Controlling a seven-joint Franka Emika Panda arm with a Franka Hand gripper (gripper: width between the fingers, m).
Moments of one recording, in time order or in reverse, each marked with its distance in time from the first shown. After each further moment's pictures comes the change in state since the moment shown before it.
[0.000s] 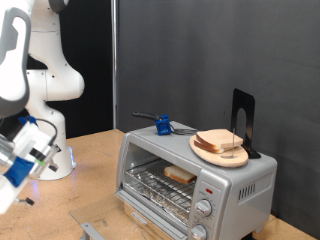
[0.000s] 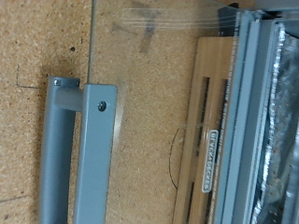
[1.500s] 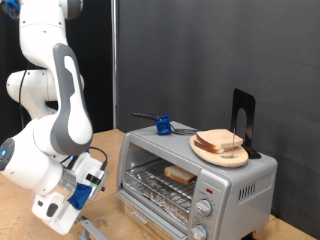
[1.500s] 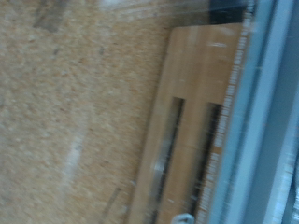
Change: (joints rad) arm 0.062 0.113 0.211 -0.100 0.158 0.159 -0.094
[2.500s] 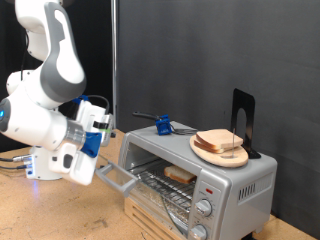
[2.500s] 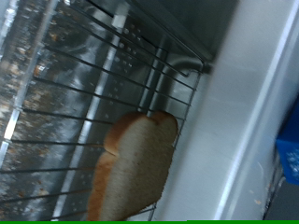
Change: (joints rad) arm -0.024 -0.296 0.036 -0.039 0.039 -0.320 0.070
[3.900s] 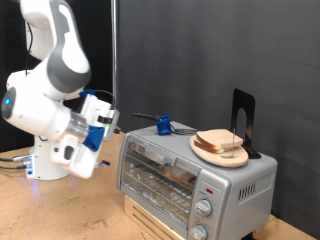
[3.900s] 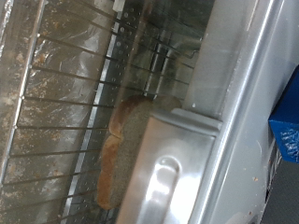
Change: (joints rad) arm -0.027 -0.084 0.019 -0.063 0.037 0.059 0.031
